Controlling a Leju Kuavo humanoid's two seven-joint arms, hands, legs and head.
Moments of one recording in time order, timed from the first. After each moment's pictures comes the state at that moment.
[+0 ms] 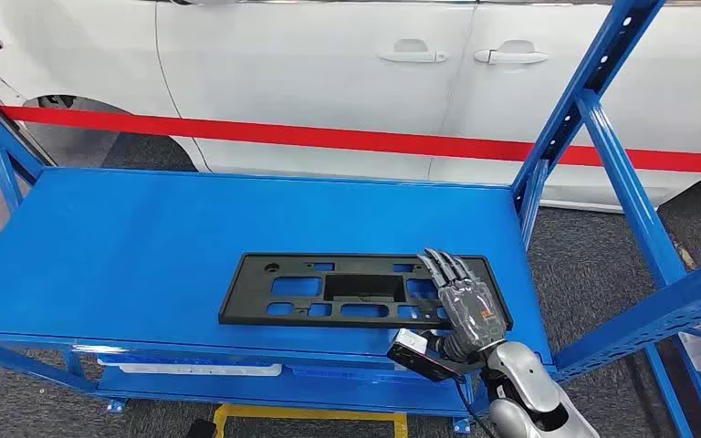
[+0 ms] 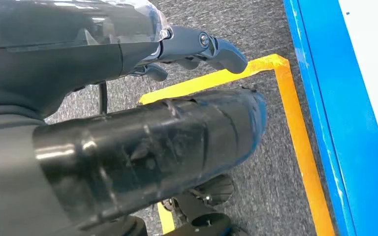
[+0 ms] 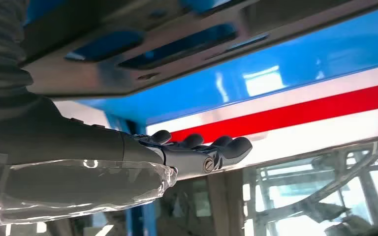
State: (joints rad) left arm -0.10 -0.23 0.97 -0.20 -1.29 0.18 -0.42; right arm -0.15 -0.32 0.56 -1.39 0.98 -0.20 -0.10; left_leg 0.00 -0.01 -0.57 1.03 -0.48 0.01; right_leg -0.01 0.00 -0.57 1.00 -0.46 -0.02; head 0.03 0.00
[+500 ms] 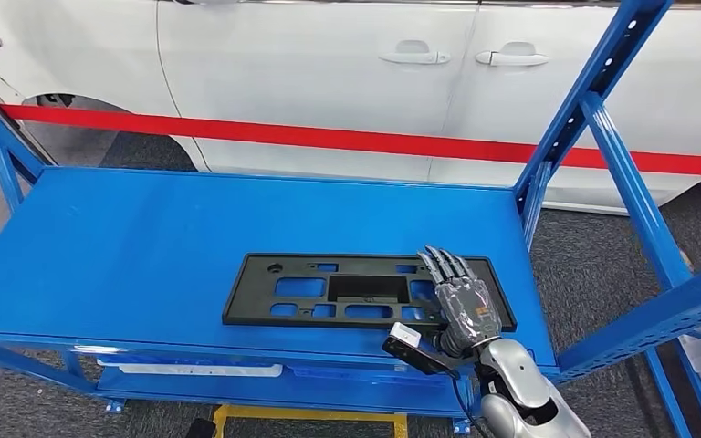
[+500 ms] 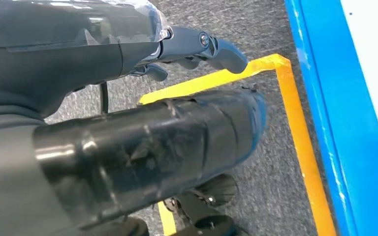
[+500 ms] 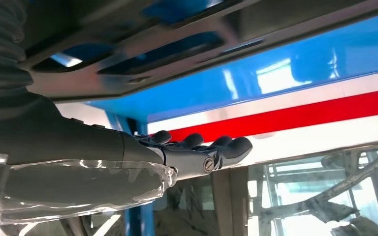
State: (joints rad) left arm -0.10 -0.23 0.97 -0.20 -1.29 0.18 -0.41; right arm -0.17 -0.29 0.56 -1.33 1.03 -0.22 -0.09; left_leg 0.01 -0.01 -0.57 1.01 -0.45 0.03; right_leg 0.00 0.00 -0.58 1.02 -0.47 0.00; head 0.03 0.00
